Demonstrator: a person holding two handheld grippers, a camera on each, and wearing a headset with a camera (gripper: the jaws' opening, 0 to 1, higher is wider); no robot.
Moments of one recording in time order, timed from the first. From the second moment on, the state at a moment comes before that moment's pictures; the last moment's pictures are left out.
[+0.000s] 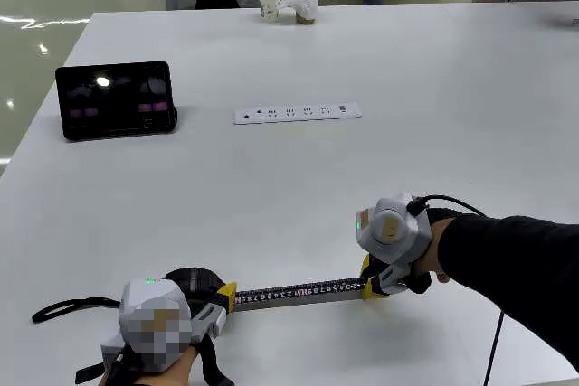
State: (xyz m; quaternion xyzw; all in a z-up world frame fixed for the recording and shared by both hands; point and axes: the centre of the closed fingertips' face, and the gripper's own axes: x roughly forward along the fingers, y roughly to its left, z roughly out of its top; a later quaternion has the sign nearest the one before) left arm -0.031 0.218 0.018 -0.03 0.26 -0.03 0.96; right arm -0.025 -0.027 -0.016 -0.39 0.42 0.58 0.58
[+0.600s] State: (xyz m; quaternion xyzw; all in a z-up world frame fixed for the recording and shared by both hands) left arm -0.031 0.218 0.018 -0.03 0.26 -0.03 0.96; right arm -0.025 -0.017 -0.016 -0.39 0.42 0.58 0.58
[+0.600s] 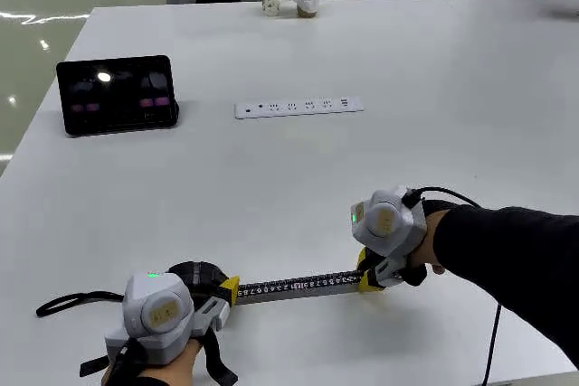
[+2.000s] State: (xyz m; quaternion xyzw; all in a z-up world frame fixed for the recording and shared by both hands) left arm -0.031 0.218 0.017 -0.03 0.27 -0.04 0.96; right arm -0.026 0.000 -0.016 -0.39 0.41 0.59 0.58
